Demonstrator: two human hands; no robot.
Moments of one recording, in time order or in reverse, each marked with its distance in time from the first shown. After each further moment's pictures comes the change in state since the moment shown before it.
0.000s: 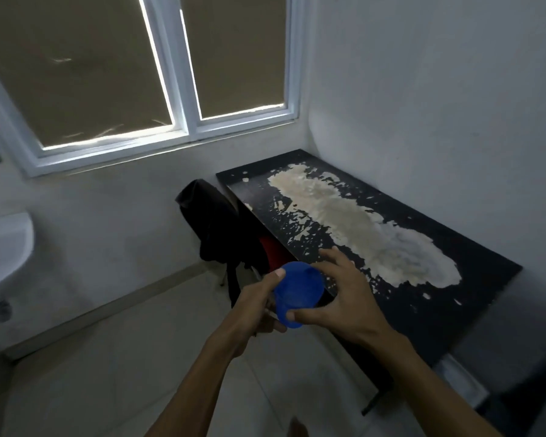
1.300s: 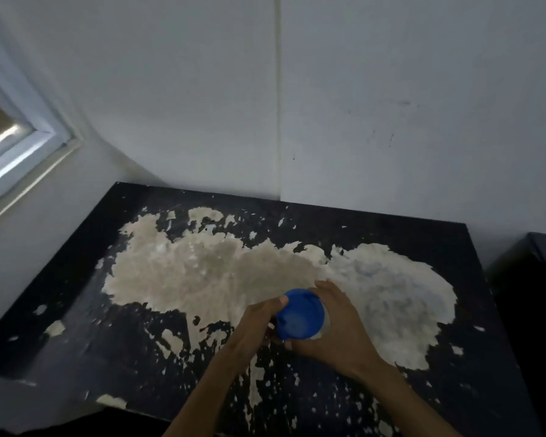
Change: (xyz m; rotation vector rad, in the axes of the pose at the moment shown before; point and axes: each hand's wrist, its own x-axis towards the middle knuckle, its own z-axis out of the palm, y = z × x) left_hand 0.590 0.044 0.050 0.164 -0.707 -0.211; right_hand 0.359 0.272 0.023 -0.018 0.509 0.550
